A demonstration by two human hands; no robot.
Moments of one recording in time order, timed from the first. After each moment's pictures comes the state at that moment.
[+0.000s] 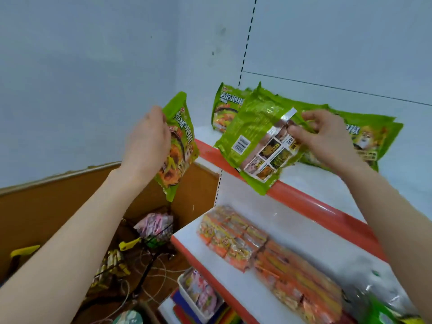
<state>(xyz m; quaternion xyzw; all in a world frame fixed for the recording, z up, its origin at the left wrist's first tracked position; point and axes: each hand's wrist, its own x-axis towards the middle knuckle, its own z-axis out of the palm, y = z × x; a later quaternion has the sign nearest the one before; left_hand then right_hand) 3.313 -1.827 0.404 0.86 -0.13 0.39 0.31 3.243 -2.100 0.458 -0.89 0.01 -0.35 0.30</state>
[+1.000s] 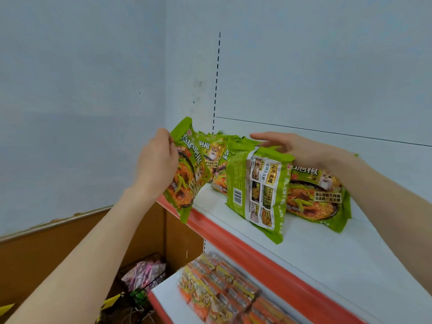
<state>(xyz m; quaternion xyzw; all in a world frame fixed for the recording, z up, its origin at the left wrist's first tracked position) 3.326 -1.958 0.464 0.83 -0.12 0.42 0.36 3.289 -2.221 0.526 -0.95 -0.18 -0.06 0.26</state>
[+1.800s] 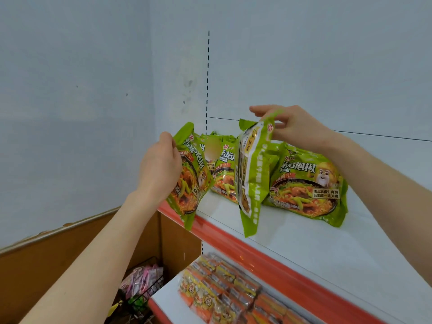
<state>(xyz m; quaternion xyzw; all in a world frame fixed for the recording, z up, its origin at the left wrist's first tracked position) 3.344 -1.959 0.464 0.83 -0.16 0.41 0.34 3.278 -2.196 0.551 -0.90 -0.22 -0.22 0.31</state>
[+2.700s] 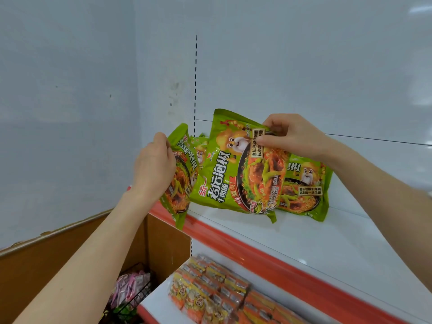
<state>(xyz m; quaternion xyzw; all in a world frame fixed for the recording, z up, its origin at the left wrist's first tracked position) 3.344 -1.957 0.469 0.82 -0.18 0.41 0.36 3.250 -2.195 0.547 -0.92 -0.13 -0.25 0.27</state>
